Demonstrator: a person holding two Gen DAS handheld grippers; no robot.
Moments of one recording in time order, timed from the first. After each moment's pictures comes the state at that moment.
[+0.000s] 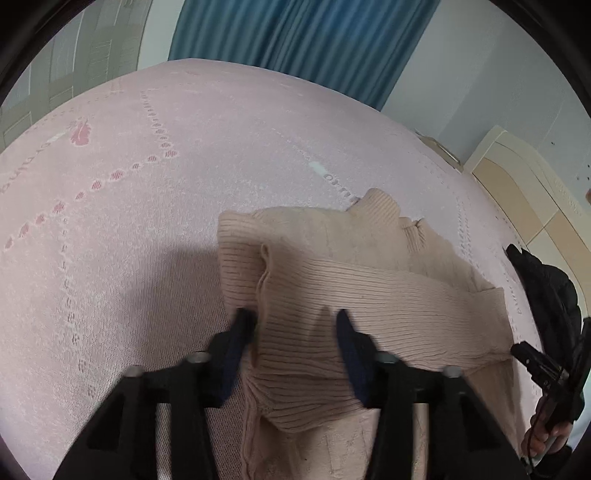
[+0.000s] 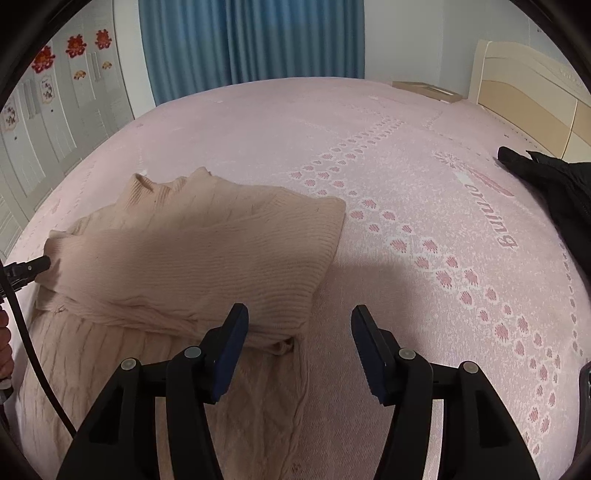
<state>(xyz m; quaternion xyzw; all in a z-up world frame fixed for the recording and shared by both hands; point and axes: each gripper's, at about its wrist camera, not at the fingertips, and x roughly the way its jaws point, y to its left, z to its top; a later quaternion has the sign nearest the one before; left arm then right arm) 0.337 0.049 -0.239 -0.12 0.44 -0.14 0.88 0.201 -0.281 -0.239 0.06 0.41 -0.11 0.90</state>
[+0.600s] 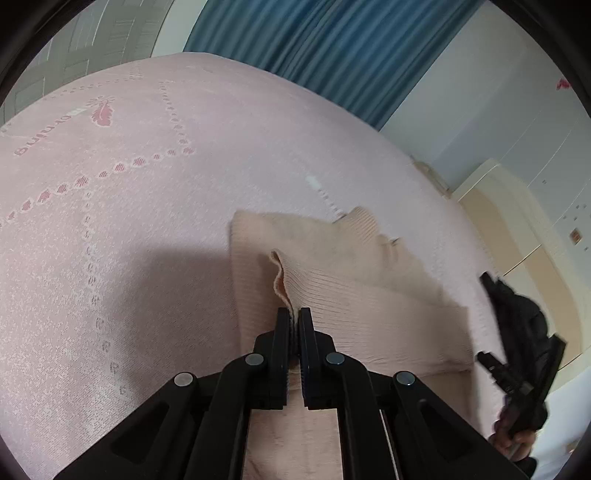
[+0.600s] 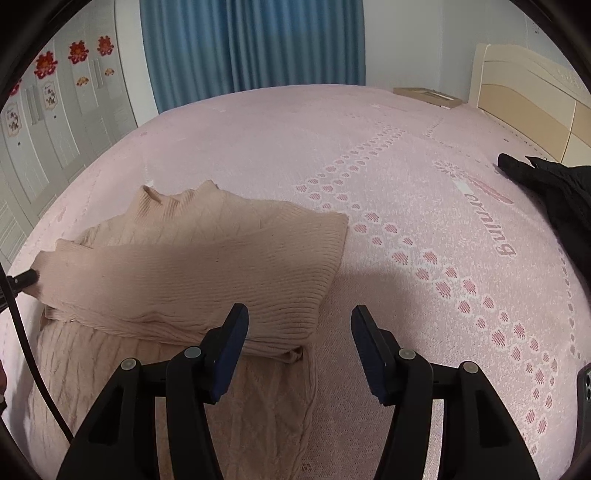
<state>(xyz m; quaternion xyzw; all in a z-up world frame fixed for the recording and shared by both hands) 0.309 0.072 -0.223 -0.19 0.43 -0.15 0.87 0.203 -0.278 -0.227 0.06 0.40 -0.10 0.91</state>
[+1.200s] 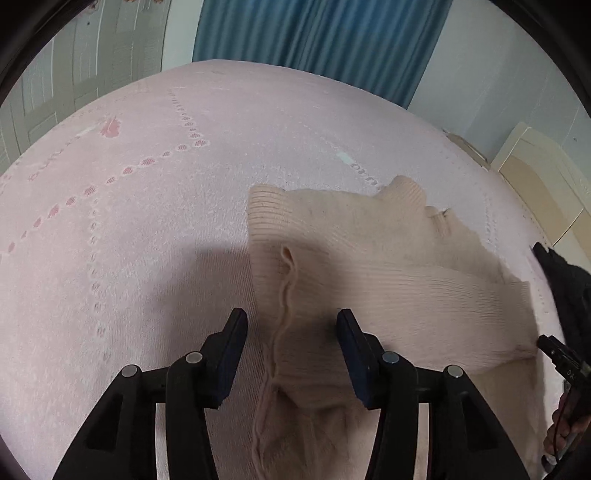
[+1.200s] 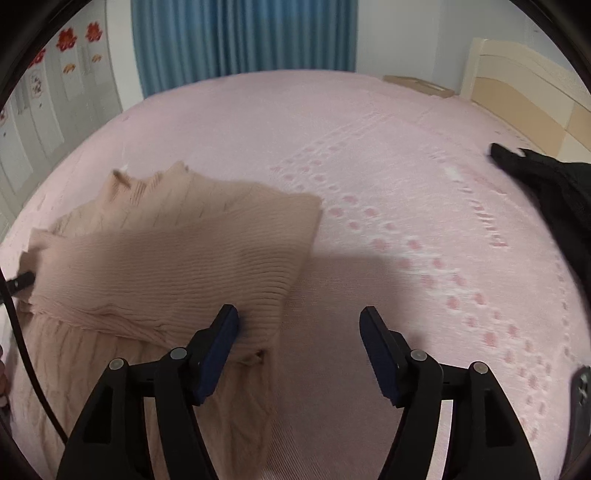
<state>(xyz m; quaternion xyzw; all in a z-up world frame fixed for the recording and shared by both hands) 0.317 0.046 -0.241 -0.10 0.45 -0.09 0.89 0.205 -0.298 -0.238 0.05 0.42 -0.14 0.90</state>
